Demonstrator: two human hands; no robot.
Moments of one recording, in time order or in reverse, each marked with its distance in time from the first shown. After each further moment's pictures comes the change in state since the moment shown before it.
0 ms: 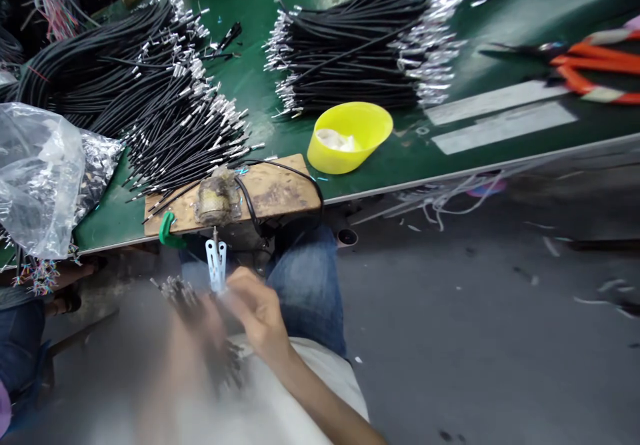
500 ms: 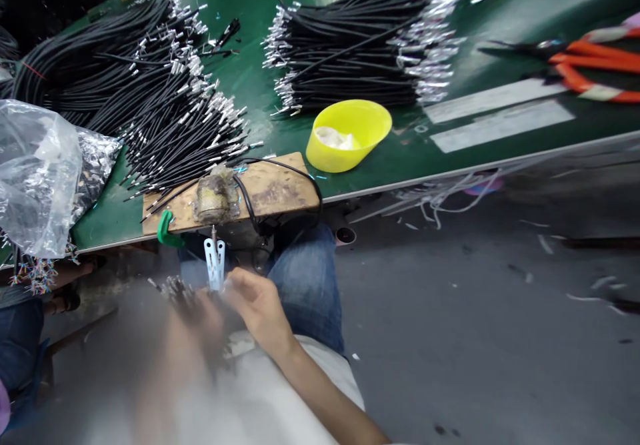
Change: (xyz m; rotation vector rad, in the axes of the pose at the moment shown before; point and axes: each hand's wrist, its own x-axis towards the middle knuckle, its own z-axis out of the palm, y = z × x) left_hand 0.001 0.144 0.018 0.140 -0.278 -0.311; right_hand 0.004 0.000 -0.008 -0.049 -0.060 0.150
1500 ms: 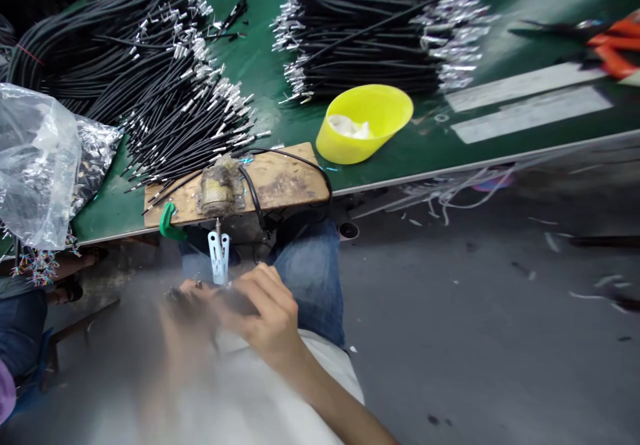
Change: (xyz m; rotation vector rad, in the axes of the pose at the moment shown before) left_hand 0.039 -0.131 -0.006 0.087 0.505 0.495; right_hand -0.006 -0.006 -0.003 -0.631 0.161 -0.609
